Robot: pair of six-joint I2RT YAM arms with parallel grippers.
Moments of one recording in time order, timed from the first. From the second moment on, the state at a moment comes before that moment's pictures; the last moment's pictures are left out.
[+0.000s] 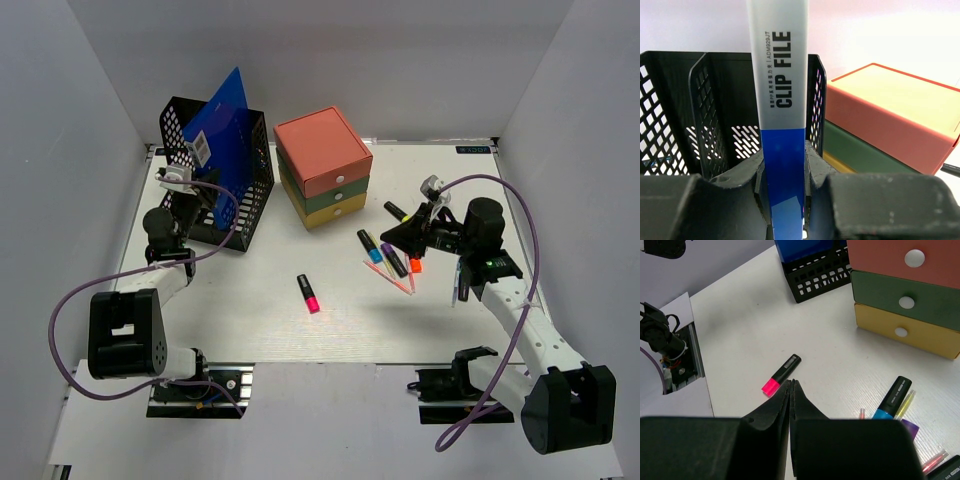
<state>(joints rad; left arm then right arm) 0.07 1.39 0.58 1.12 0.39 -0.15 0.20 1.00 0.69 0.10 -0.96 0.11</state>
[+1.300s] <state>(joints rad) 0.08 1.46 0.55 1.33 0.37 -0.20 0.20 1.01 0.67 0.12 -0.99 0.11</state>
